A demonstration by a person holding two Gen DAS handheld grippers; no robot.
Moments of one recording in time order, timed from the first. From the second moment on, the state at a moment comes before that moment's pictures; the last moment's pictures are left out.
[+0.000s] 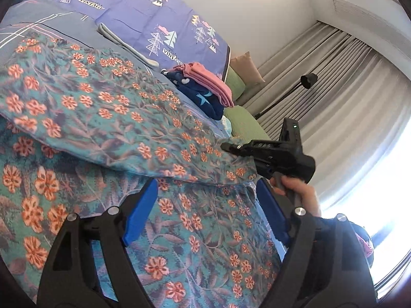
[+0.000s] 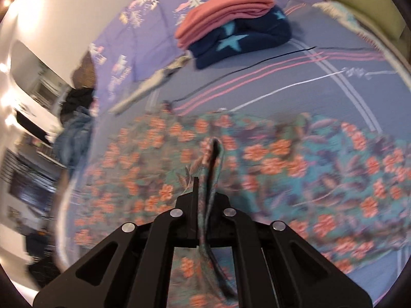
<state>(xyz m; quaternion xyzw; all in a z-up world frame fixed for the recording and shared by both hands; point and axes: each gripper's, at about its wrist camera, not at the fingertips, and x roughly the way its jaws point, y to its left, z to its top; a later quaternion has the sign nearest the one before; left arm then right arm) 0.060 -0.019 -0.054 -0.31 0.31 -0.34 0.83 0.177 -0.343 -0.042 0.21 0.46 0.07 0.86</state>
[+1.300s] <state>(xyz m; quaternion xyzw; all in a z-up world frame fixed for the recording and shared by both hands) 0.062 -0.036 -0.052 -0.25 0.34 -0.30 0.85 0.045 -0.455 -0.024 0.13 0.40 -0.12 0.90</state>
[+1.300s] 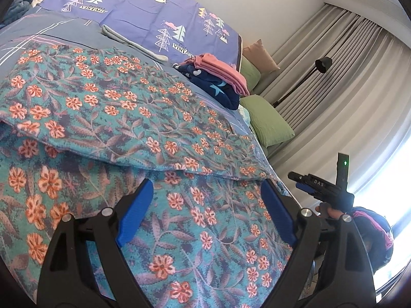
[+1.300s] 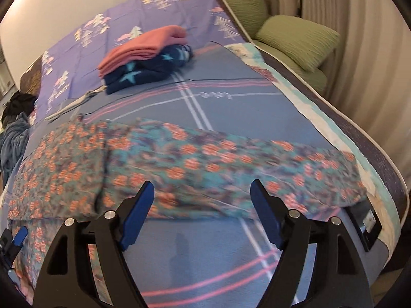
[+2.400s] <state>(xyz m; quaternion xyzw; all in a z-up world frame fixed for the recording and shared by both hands) 0.059 -0.038 -0.052 -0.23 0.35 -0.28 0.86 -0.030 -0.641 -0.089 0.47 0.38 -0.14 0.78</state>
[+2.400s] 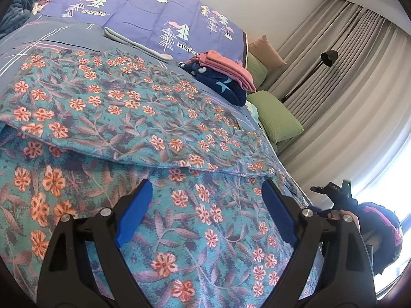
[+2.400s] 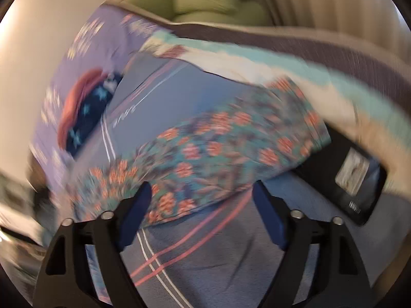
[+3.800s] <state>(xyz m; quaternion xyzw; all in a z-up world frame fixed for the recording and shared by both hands) 0.051 -0.040 -0.050 -0.20 0.35 -0.26 0.87 0.006 -0.627 -0.023 0.50 0.23 -0.14 0.82</state>
